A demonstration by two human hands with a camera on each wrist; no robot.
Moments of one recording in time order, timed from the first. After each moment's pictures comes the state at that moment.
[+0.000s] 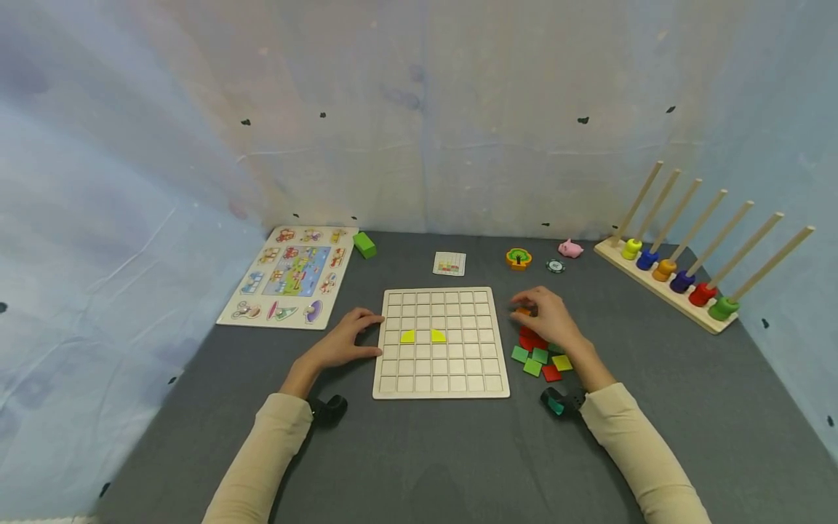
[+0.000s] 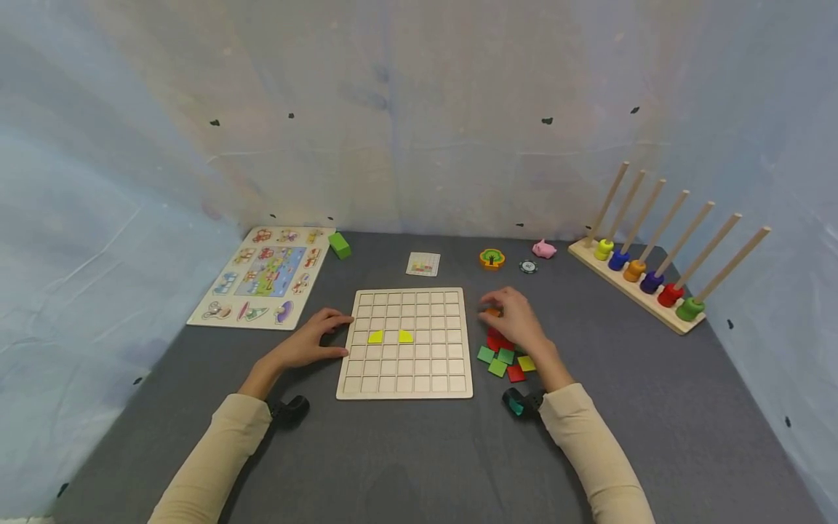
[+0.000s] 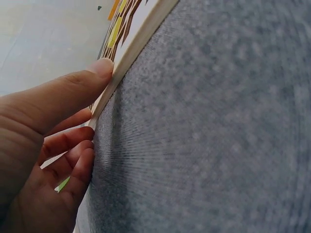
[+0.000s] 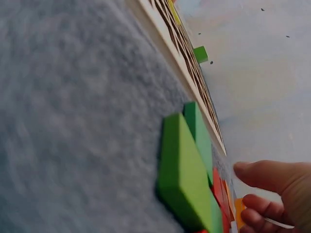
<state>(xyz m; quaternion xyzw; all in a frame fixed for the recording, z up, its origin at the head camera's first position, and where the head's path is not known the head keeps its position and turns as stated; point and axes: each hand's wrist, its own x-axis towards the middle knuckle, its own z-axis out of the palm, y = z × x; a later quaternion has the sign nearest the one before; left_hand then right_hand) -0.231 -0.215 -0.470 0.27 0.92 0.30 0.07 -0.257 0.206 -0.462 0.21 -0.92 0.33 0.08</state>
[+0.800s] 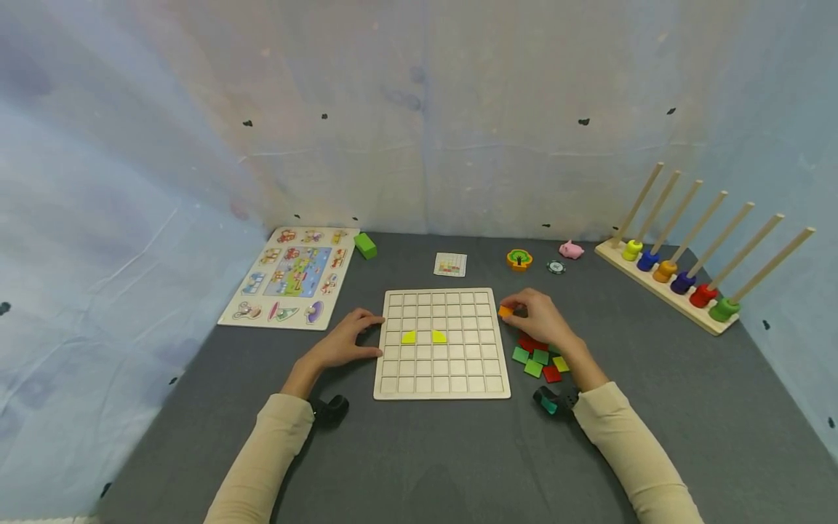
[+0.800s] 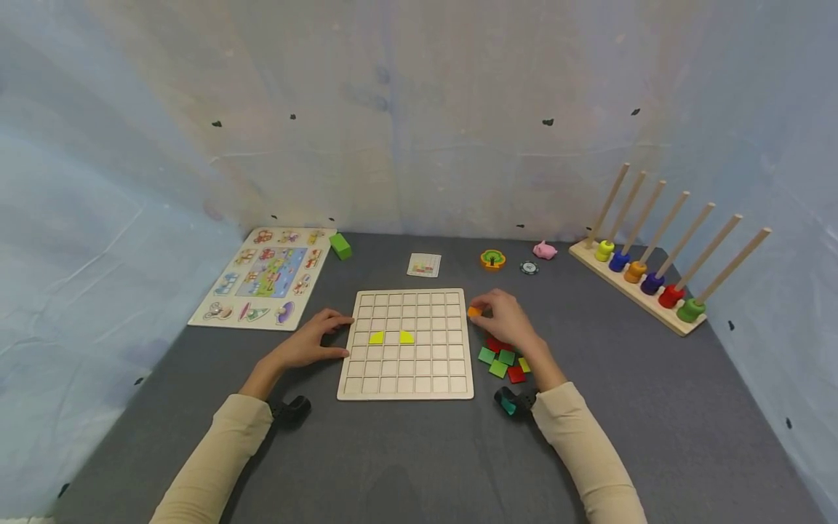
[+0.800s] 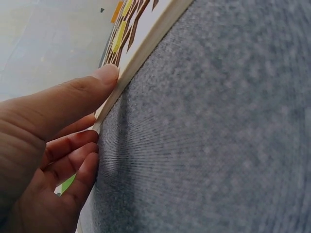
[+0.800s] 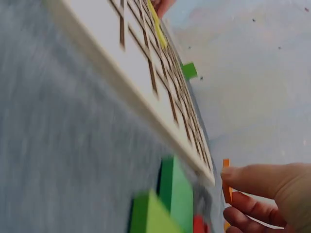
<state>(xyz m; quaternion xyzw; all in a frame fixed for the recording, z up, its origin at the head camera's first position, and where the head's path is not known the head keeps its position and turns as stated) -0.228 -0.213 -0.463 0.26 0.91 0.30 0.07 -0.255 0.187 -0.451 0.22 -0.92 0.32 0.03</state>
